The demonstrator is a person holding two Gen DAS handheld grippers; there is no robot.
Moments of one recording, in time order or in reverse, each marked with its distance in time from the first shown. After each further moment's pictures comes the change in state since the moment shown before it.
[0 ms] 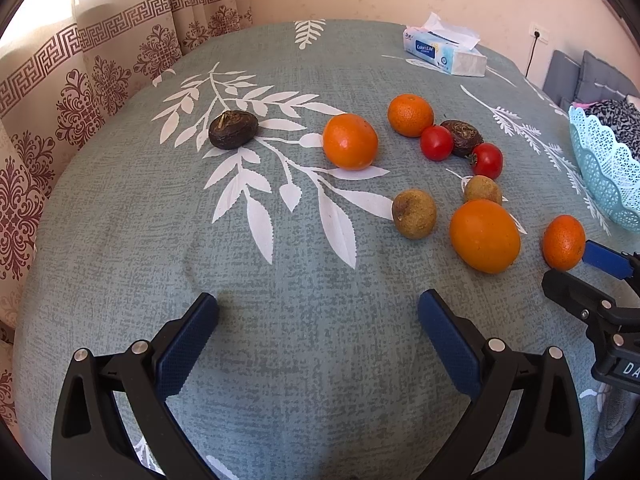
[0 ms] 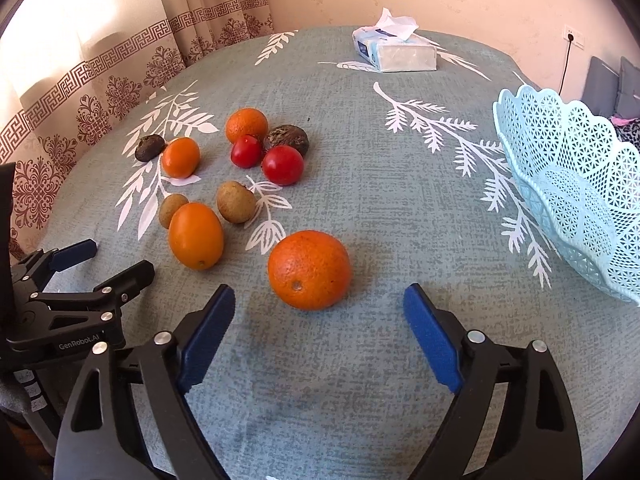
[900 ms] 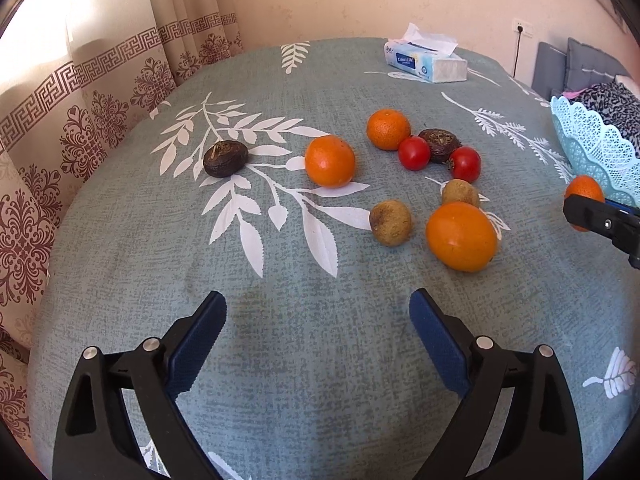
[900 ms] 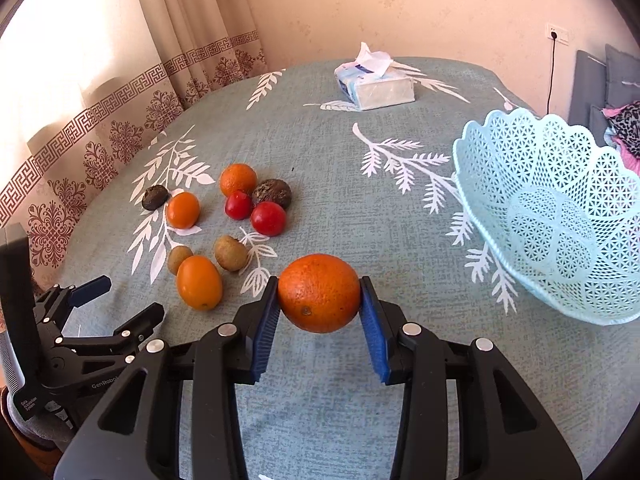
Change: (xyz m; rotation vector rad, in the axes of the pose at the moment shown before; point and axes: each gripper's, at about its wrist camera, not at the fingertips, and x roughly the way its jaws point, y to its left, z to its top) left arm -0.017 -0.014 -0.002 0.076 -0.086 0.022; right arm -0.033 -0.024 0.015 0.070 -0.114 0.018
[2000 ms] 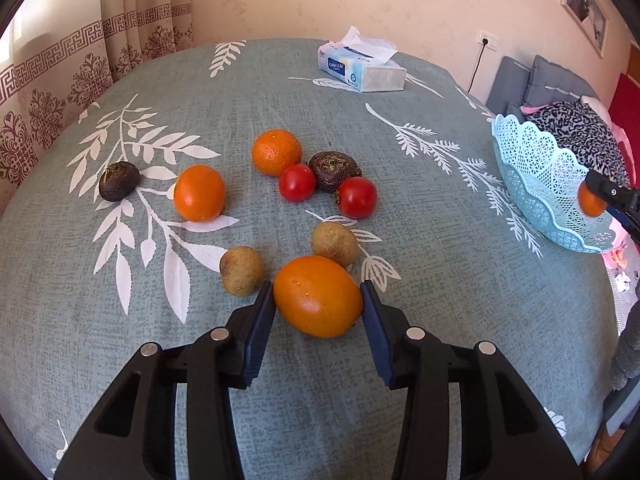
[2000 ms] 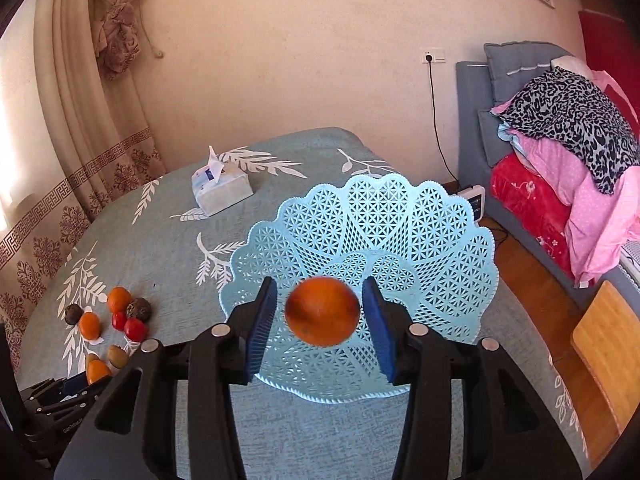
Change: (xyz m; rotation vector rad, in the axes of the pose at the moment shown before) left arm 0.012 -0.055 0.033 -0.040 0.035 -0.219; right arm -0.064 -0.122 0.016 0.253 -0.264 -0.276
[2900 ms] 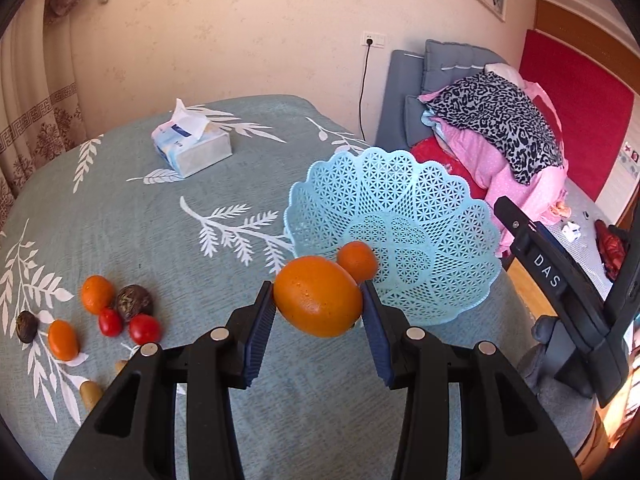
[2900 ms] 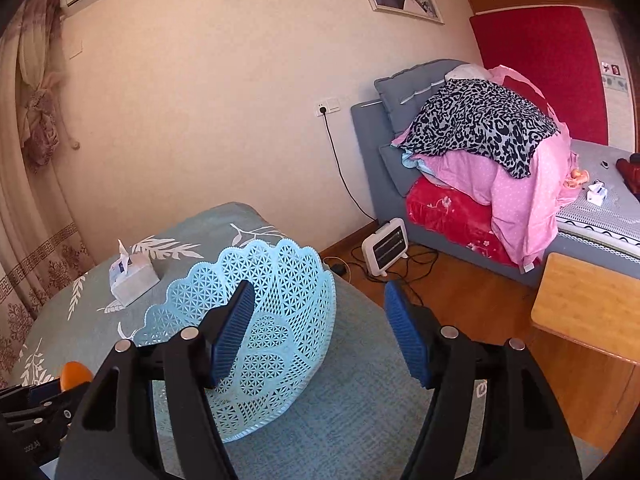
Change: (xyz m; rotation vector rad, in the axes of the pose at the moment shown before) left arm -0.015 -0.157 0.063 0.273 -0.076 -0.245; right arm -0.030 -0.070 -0.012 0.223 -0.262 -0.256
